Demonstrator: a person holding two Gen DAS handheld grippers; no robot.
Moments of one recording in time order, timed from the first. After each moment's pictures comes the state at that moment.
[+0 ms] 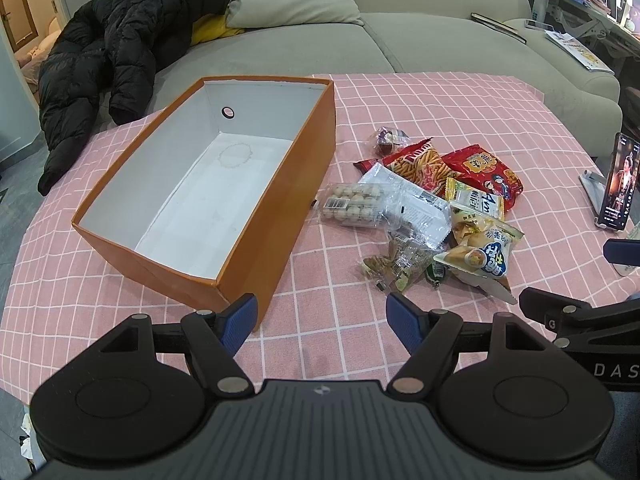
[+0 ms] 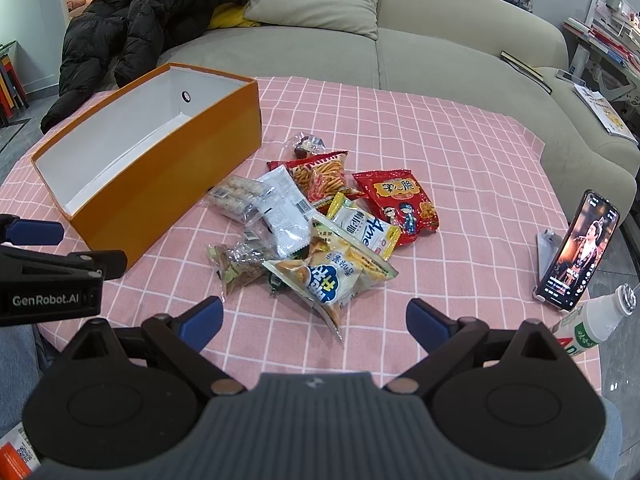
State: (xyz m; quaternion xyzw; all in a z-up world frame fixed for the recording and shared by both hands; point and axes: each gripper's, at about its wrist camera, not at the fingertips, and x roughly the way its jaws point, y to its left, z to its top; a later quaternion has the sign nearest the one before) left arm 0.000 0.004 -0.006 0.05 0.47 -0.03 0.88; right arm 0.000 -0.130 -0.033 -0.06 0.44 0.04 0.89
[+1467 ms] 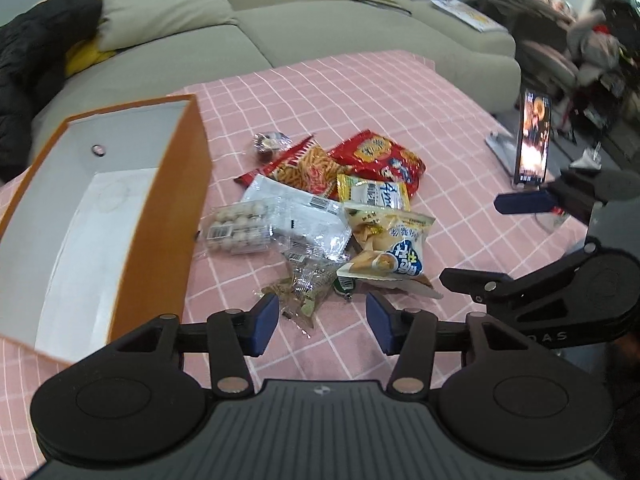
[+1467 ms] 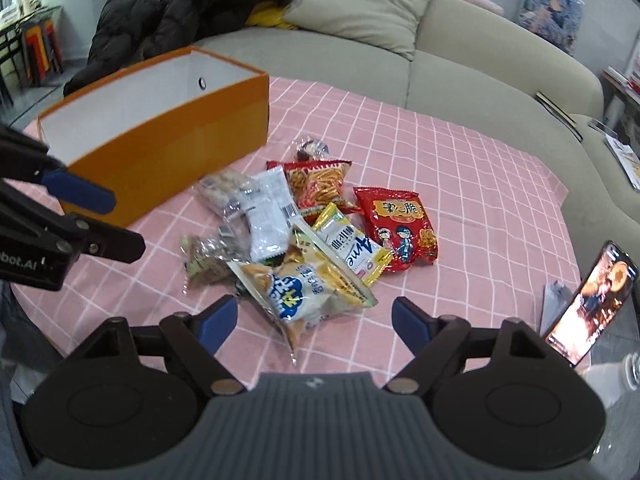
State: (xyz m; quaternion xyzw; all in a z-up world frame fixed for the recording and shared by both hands) left arm 0.035 -0.039 -0.027 0.09 0.48 -0.21 0.85; right arm 0.029 -0.166 -0.061 -0.12 0.42 0.11 0.89
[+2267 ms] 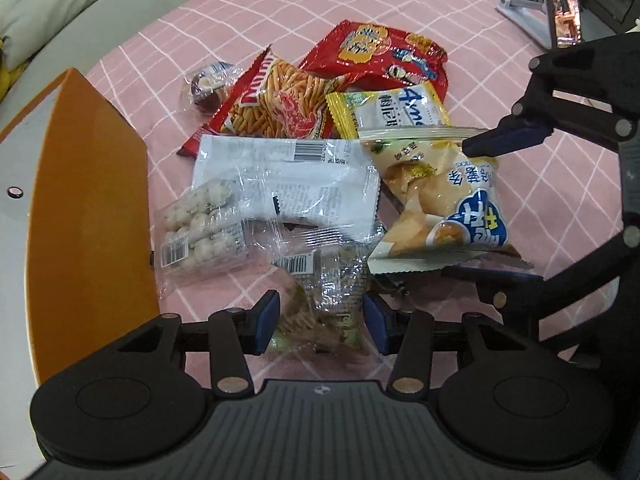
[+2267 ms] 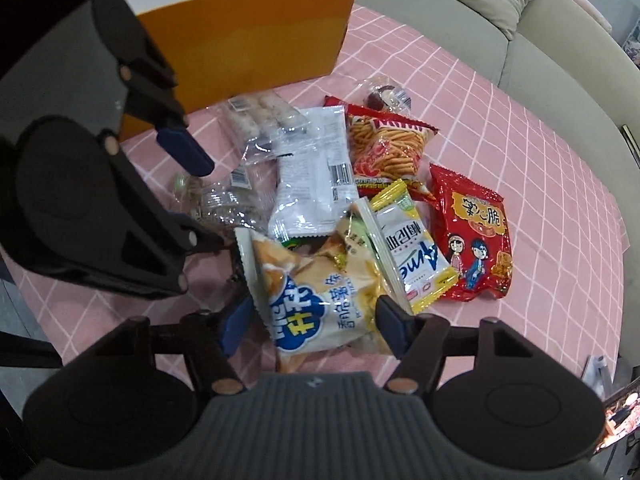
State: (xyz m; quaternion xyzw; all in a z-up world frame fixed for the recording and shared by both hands) left arm 0.118 -0.079 -0.113 0.24 0.56 -0.24 0.76; right arm 0.096 -0.133 -0.122 -0.24 0.49 0.20 0.82
